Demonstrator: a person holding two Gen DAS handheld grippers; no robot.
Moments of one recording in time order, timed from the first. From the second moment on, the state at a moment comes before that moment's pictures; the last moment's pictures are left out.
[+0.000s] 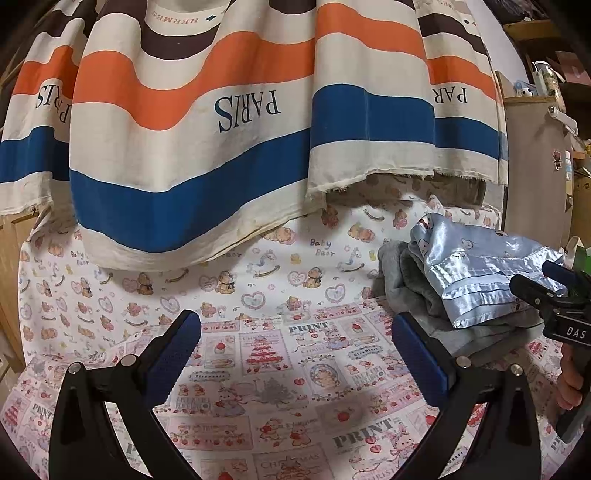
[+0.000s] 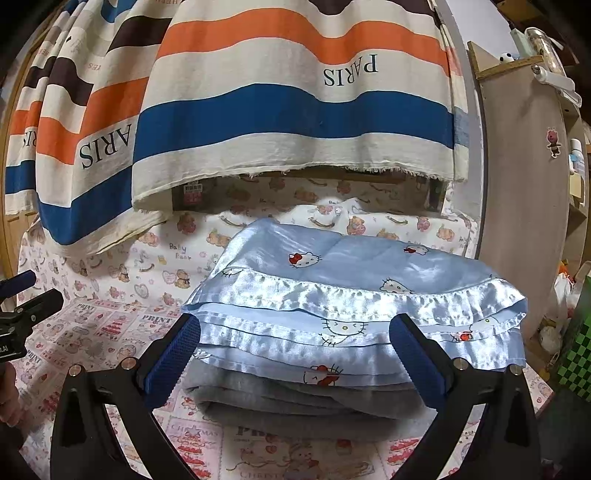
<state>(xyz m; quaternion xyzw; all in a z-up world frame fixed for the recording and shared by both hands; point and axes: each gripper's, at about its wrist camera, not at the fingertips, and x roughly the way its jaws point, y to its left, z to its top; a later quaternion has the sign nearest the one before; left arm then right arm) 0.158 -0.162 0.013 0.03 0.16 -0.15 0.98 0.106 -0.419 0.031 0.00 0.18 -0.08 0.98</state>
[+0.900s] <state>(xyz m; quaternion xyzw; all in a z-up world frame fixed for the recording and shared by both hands) 0.158 -0.165 0.011 0.03 0.16 -0.15 0.97 0.109 -0.418 0.030 0.00 0.20 -0.08 0.98</state>
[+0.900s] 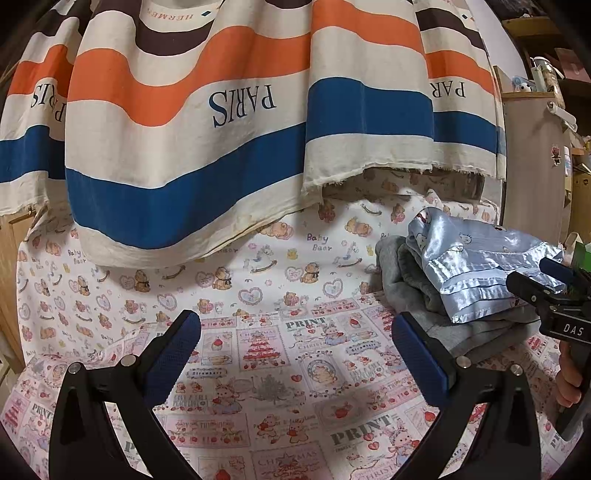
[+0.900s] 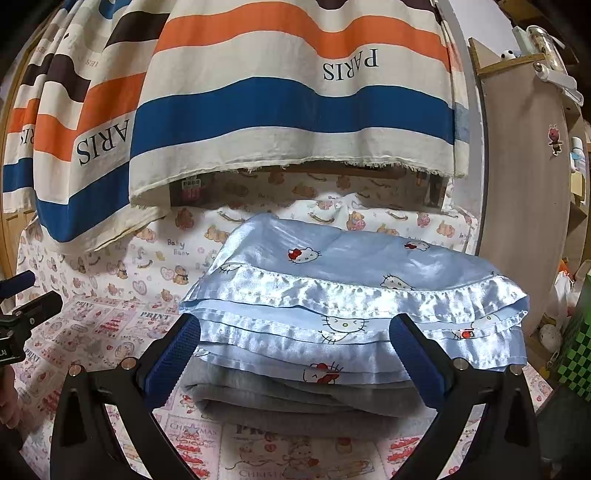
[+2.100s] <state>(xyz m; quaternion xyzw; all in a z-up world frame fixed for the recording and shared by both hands) 0.159 -0.165 0.009 0.02 0.18 -0.15 0.97 0.111 -0.415 0.030 0.00 0.20 -0.08 0.98</state>
